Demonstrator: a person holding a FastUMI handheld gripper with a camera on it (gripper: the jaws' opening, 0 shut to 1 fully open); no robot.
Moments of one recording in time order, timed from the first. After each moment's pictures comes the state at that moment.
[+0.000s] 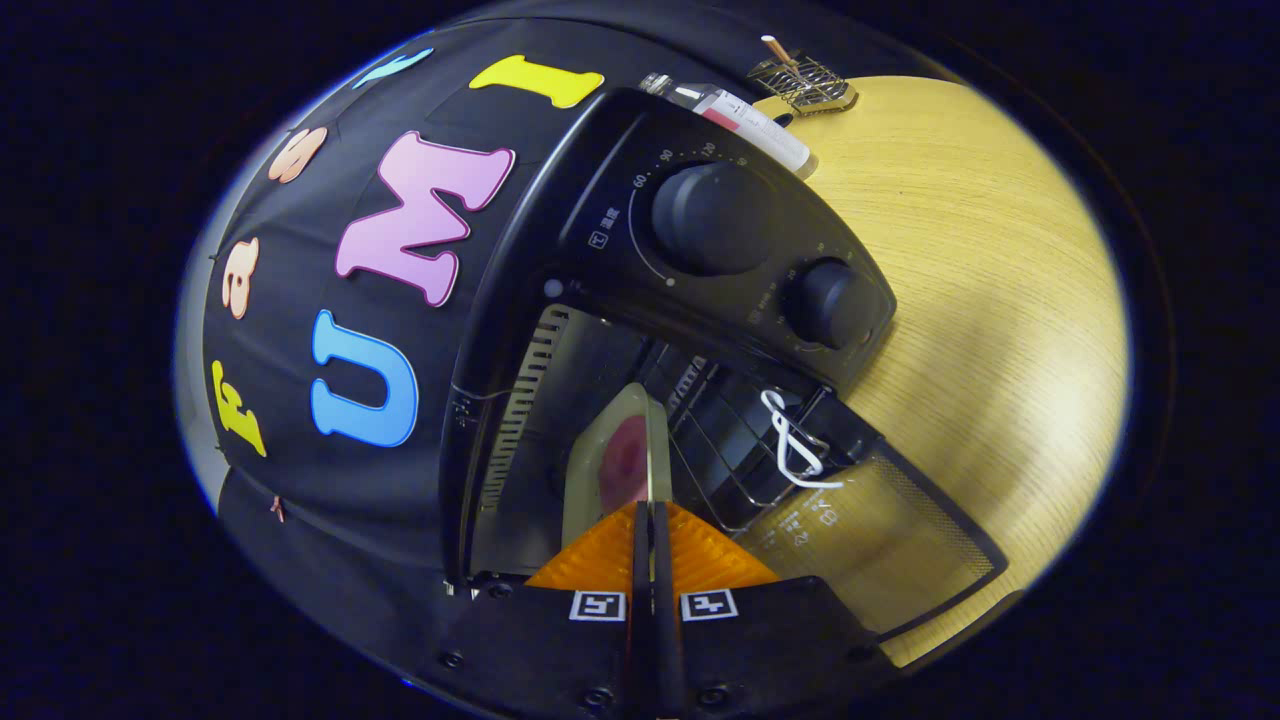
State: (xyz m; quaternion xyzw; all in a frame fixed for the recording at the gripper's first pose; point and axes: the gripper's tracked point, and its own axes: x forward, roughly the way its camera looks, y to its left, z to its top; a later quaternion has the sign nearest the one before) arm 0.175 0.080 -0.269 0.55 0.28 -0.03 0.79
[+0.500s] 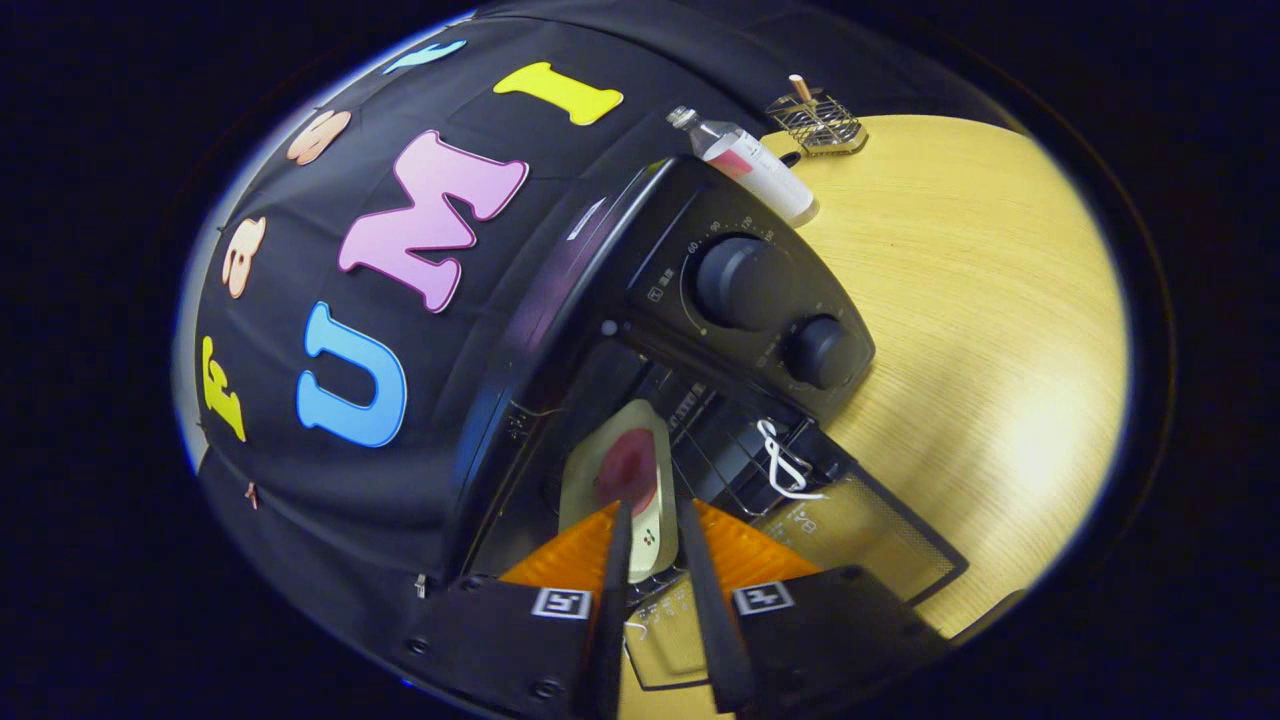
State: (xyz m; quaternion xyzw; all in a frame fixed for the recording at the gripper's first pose) arm 0.151 0.065 -0.248 0.50 0.28 -0.05 0.82
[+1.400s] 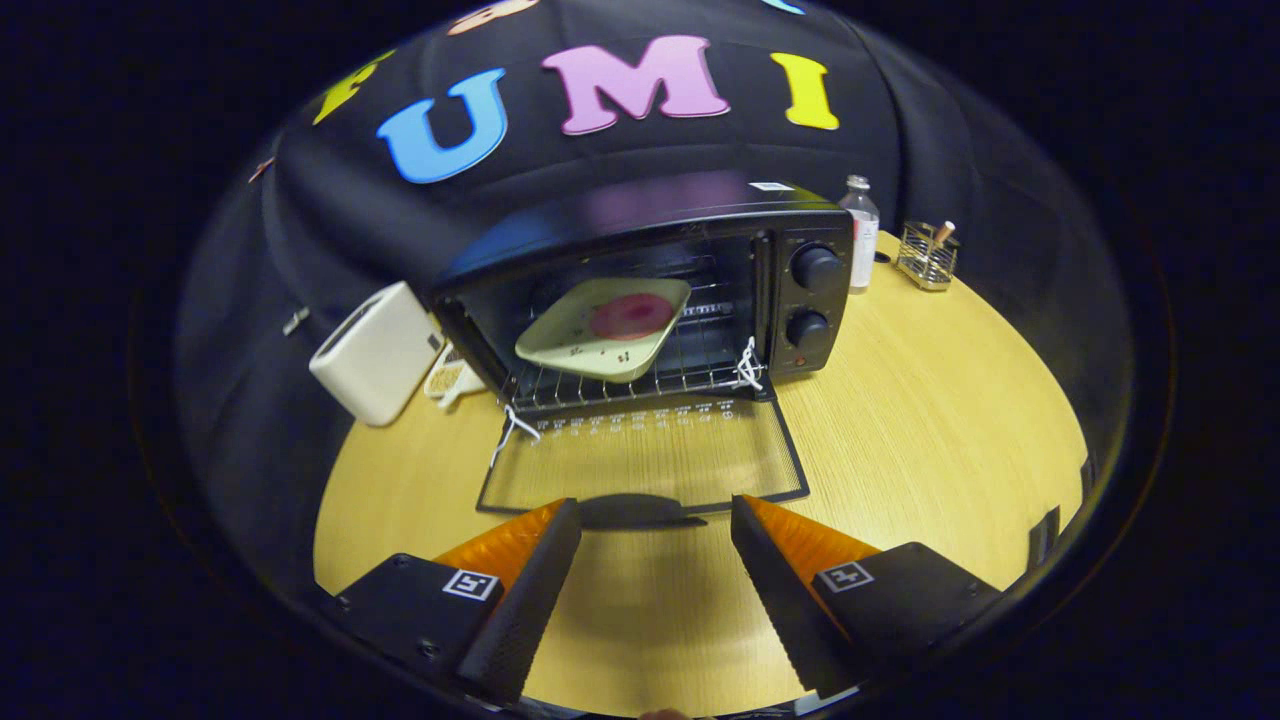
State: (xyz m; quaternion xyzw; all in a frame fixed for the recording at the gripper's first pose) arm 0.005 0.091 -0.258 0.09 0.39 0.04 0.92
